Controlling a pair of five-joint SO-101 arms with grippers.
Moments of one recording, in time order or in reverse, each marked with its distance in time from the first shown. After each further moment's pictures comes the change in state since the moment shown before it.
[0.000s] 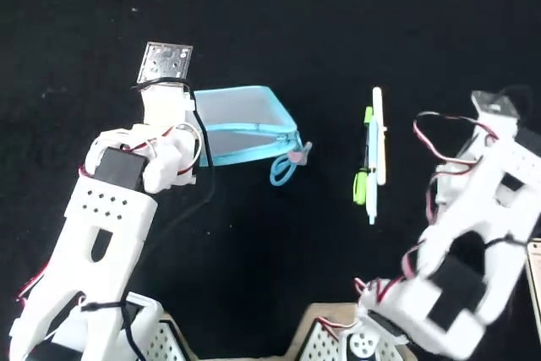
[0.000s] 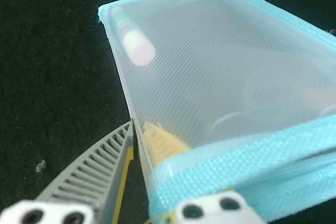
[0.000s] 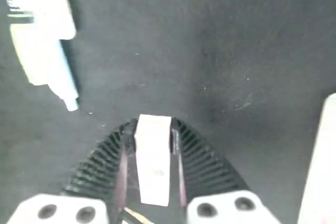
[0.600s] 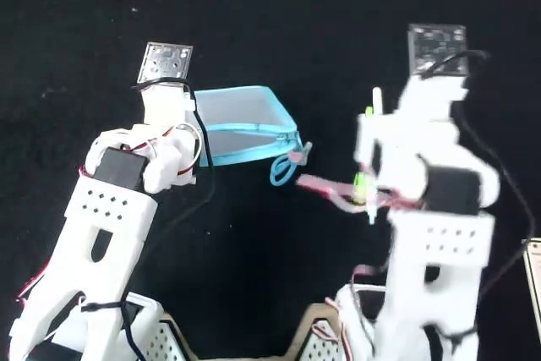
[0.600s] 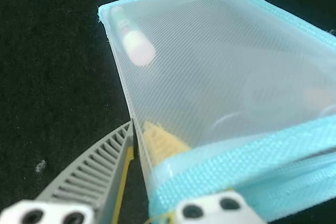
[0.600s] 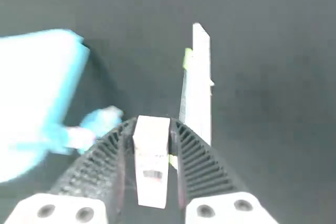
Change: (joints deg) left arm 0.0 0.0 0.0 0.0 0.0; right arm -36.3 -36.7 0.0 -3.2 -28.2
